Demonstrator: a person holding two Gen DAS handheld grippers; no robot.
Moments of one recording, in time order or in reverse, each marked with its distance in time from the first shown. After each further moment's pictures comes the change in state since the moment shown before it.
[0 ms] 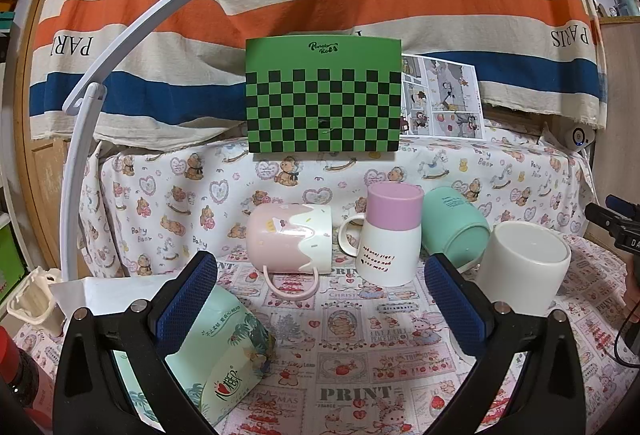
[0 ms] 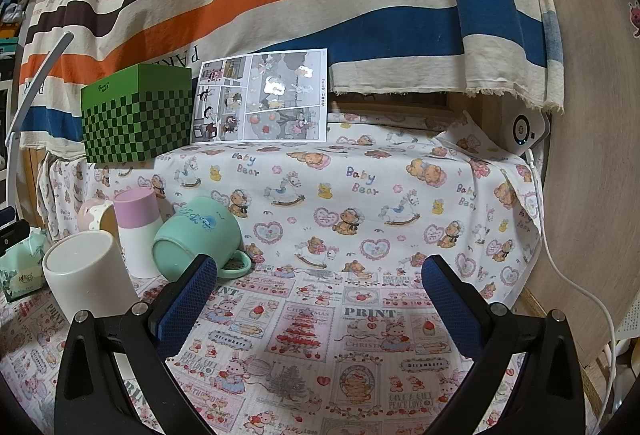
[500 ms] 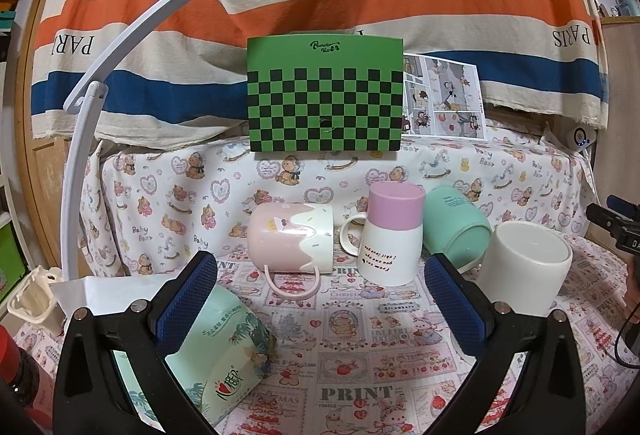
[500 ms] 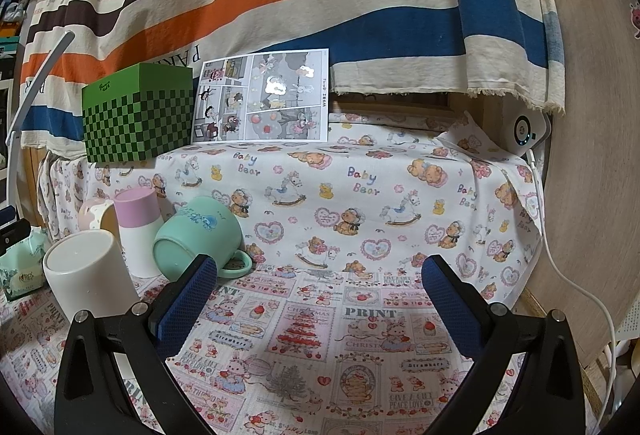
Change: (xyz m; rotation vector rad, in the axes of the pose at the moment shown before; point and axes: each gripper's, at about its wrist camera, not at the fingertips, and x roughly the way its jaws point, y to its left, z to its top) left arm -0.001 -0.001 0.000 0.001 0.000 0.002; right arm 0.000 0.001 -0.001 -0.002 0.002 0.001
